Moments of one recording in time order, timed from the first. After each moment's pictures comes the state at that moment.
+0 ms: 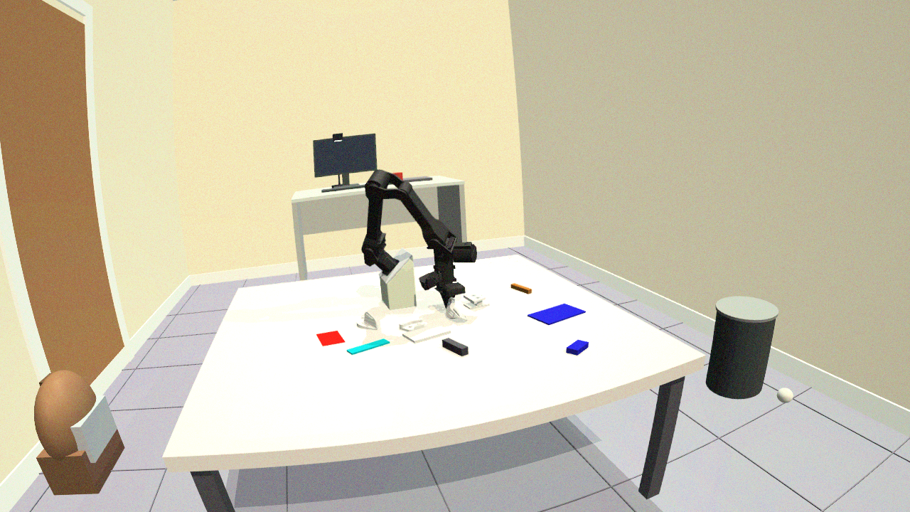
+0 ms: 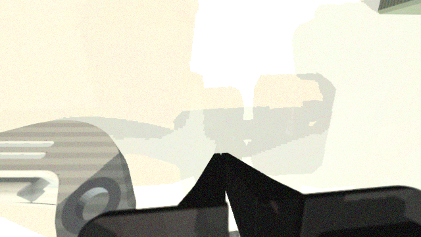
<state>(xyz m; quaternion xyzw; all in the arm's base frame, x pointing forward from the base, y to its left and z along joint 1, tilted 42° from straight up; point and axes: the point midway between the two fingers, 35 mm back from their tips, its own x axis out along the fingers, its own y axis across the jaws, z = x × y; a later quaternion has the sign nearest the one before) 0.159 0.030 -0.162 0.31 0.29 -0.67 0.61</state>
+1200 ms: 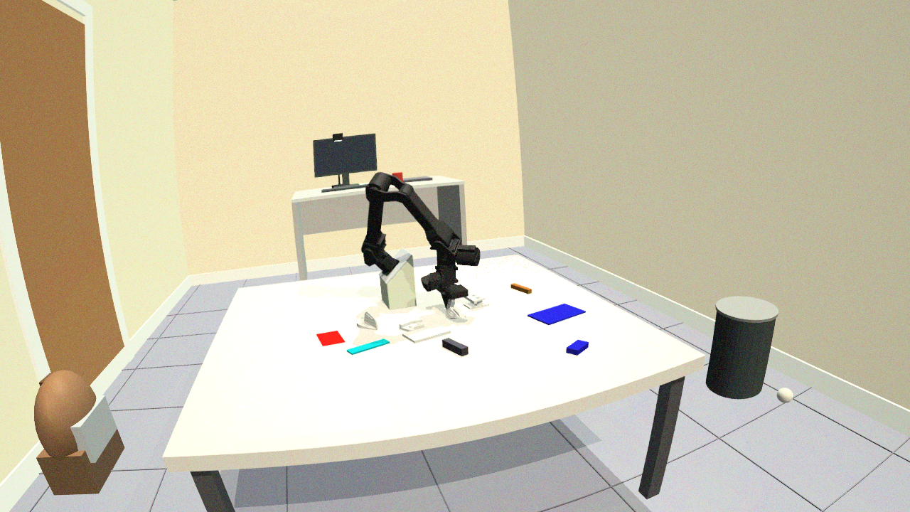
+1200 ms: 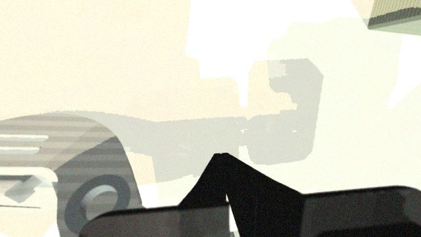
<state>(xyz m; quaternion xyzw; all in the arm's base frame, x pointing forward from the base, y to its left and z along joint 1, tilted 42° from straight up) 0.167 0.034 -0.162 0.28 0.32 -0.69 0.59</state>
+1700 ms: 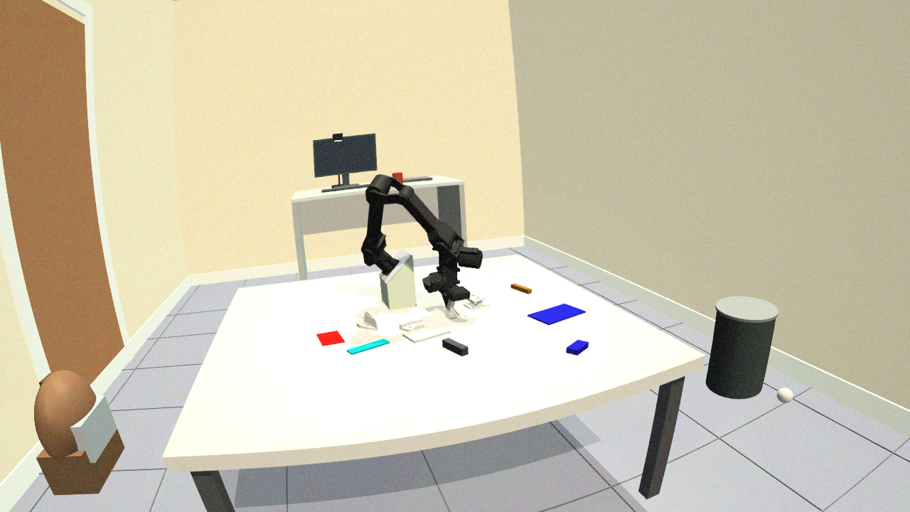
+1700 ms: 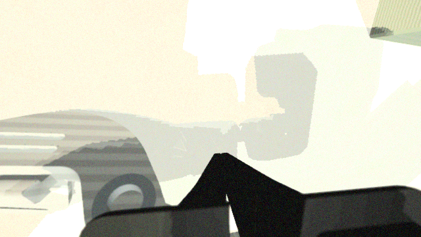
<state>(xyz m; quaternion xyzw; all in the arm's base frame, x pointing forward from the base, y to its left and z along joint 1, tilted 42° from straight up) 0.176 0.033 -0.162 0.26 0.33 -0.69 0.58</state>
